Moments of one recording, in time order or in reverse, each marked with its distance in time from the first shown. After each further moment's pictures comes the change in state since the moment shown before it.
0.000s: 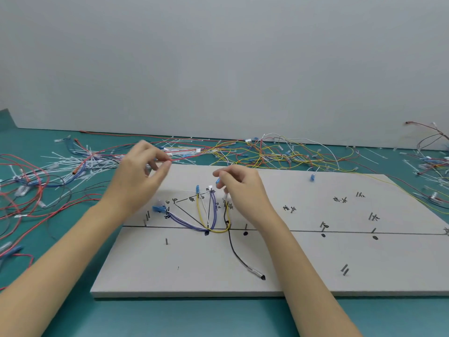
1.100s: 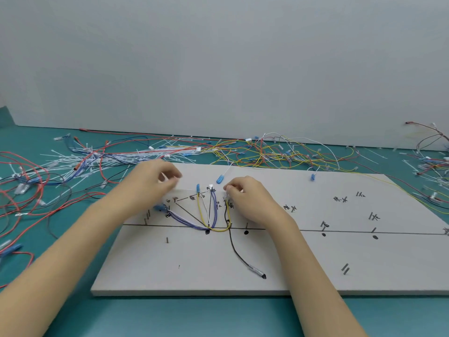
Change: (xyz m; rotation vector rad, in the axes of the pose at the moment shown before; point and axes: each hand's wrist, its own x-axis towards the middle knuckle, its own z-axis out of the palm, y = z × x) left_hand 0.001 0.003 0.002 0.093 -0.407 -0.222; right_hand 0.006 0.021 -0.013 -0.549 -0.158 0.062
